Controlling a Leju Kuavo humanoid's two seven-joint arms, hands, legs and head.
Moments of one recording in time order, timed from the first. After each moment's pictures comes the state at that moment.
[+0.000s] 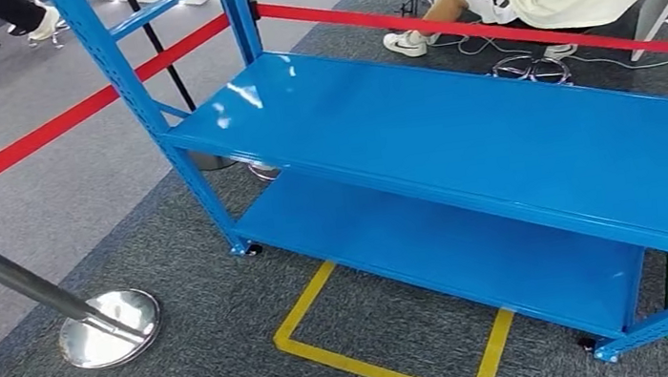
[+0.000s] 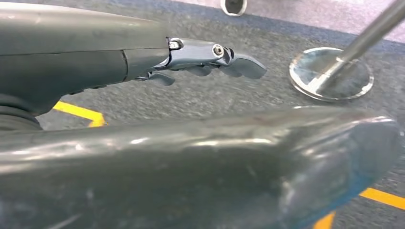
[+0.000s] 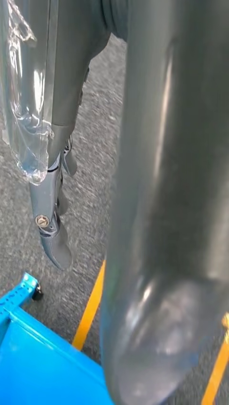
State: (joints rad) left arm 0.83 -0.36 0.17 -1.75 -0.61 0.12 -0.01; right arm 0.71 0.36 -0.41 -1.58 0.27 0.28 0.05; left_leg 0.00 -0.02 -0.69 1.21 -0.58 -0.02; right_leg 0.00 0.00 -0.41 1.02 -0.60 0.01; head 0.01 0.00
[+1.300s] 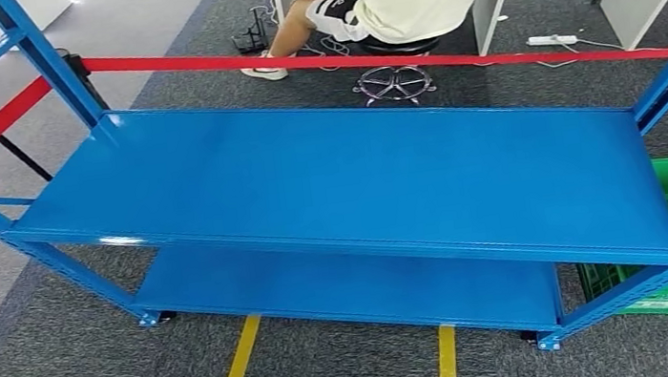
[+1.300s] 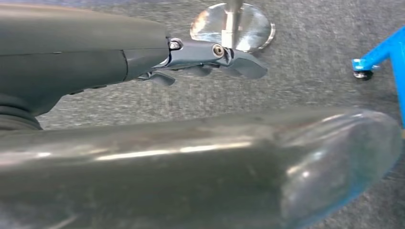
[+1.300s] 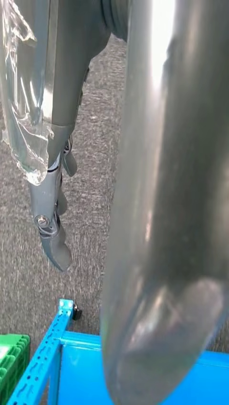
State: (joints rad) left arm 0.86 -0.36 0.23 -1.78 -0.55 -0.06 -0.01; right arm 0.71 0.36 -0.39 -1.58 0.24 0.23 0.06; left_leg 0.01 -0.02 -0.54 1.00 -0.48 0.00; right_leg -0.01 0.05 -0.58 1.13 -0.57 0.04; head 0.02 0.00
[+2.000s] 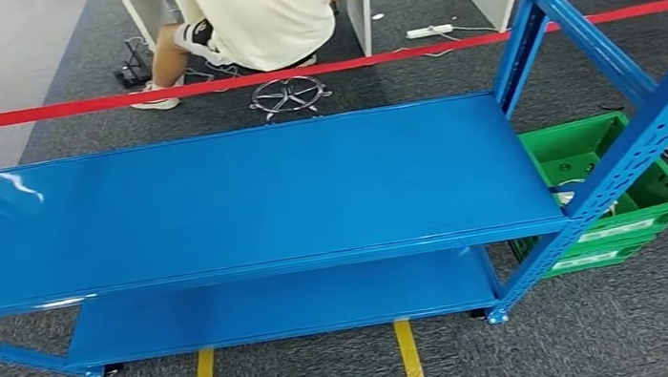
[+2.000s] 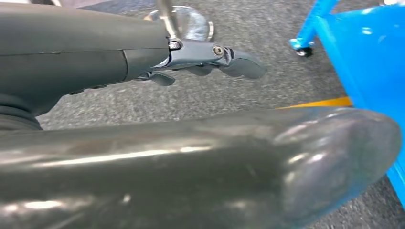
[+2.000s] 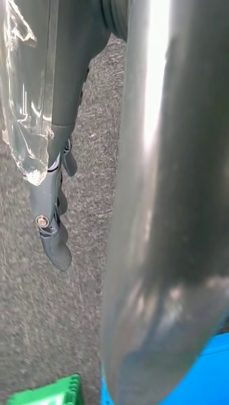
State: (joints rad) left arm 0.87 -0.36 0.22 -1.80 -0.54 -0.06 0.01; right arm 0.70 0.36 -0.38 -1.58 0.23 0.17 0.05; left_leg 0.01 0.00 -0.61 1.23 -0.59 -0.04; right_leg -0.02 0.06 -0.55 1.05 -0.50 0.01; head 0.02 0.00
